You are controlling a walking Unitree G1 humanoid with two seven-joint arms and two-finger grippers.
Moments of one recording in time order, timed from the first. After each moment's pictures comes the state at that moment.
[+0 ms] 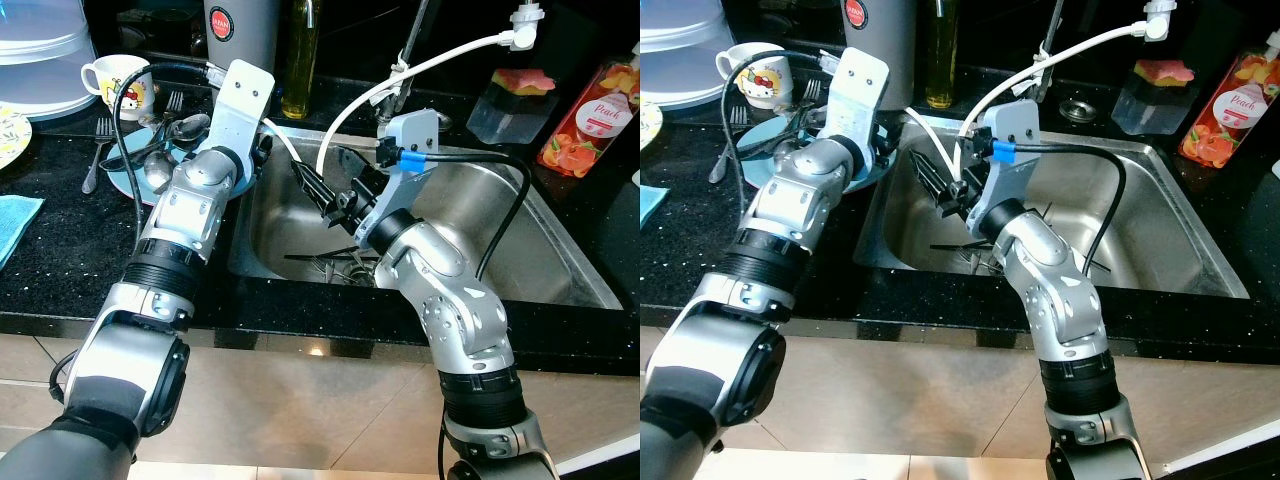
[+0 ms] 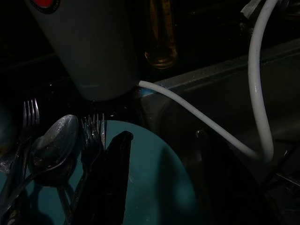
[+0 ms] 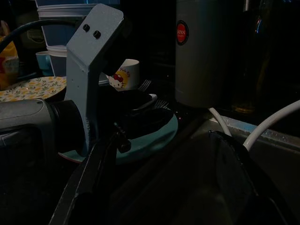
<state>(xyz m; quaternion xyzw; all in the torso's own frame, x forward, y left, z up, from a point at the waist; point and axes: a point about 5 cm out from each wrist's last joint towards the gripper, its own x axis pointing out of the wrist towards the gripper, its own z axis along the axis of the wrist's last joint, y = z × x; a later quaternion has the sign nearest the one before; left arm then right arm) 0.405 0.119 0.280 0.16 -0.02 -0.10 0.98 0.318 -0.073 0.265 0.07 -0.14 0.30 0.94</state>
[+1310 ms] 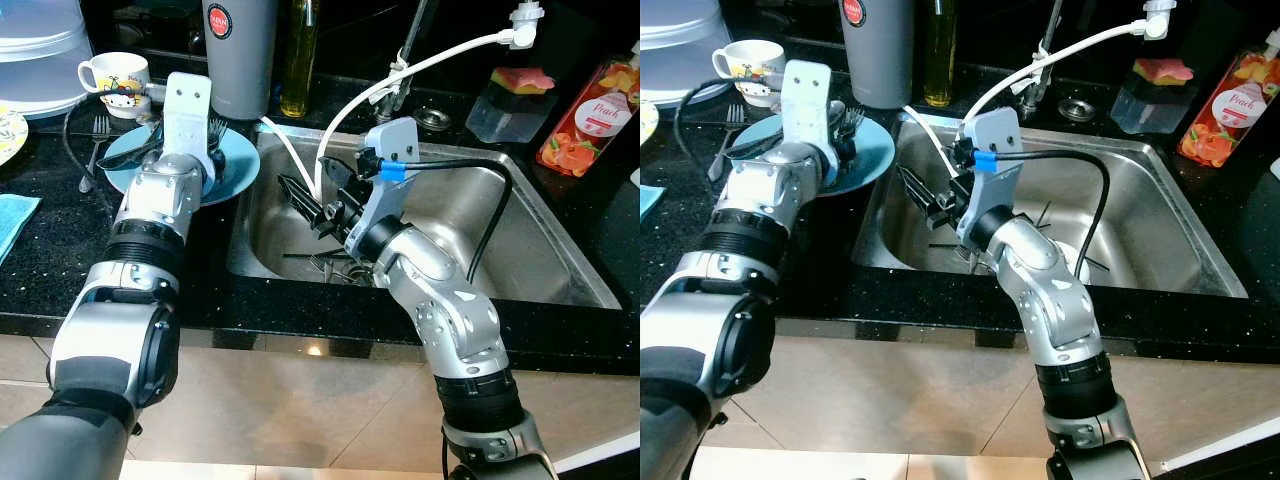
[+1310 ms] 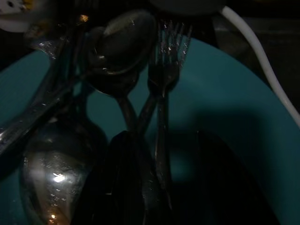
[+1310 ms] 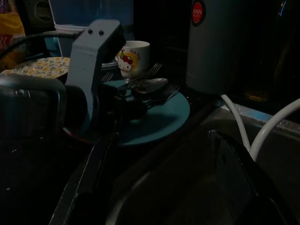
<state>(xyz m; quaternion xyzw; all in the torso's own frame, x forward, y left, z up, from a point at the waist) 0.417 0.167 0.263 0.03 0.11 0.04 0.99 0.315 -0.065 0.255 0.05 -0.12 0.32 0.94</state>
